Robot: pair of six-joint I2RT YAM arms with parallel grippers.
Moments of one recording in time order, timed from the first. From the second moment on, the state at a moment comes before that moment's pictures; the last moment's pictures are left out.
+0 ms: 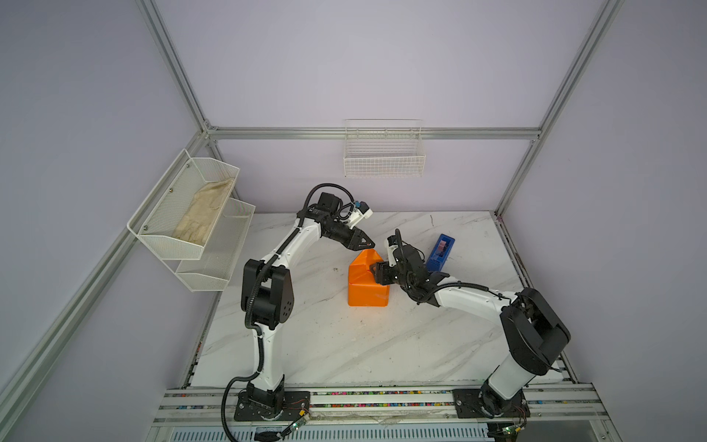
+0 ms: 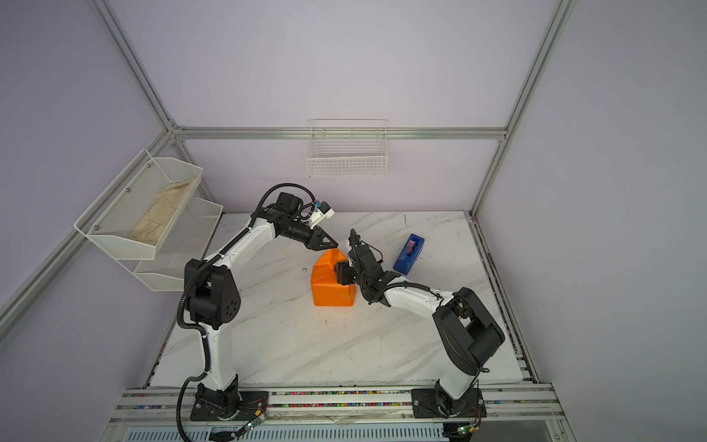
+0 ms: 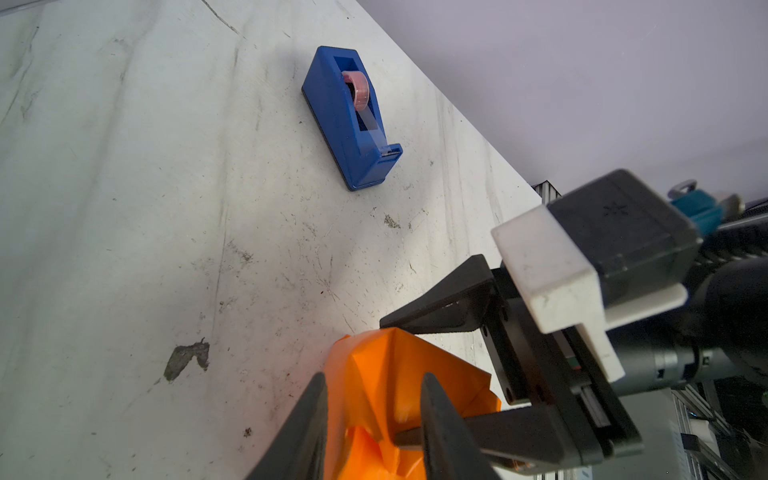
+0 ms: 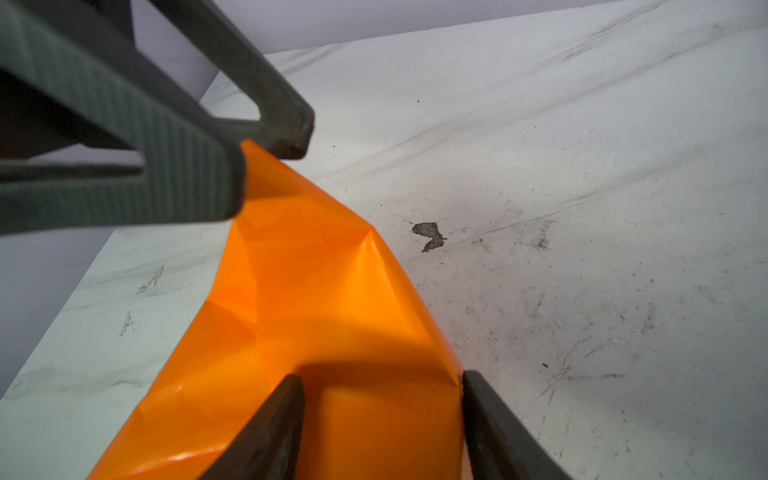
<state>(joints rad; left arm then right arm) -0.30 2.07 1.91 -0.85 0.88 0.27 0.71 1.67 1.02 0.06 0.01 0.45</state>
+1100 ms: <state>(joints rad) -0.34 1.98 1.77 -0.90 0.89 0.31 0.71 1.67 1.03 0.05 0.00 0.45</state>
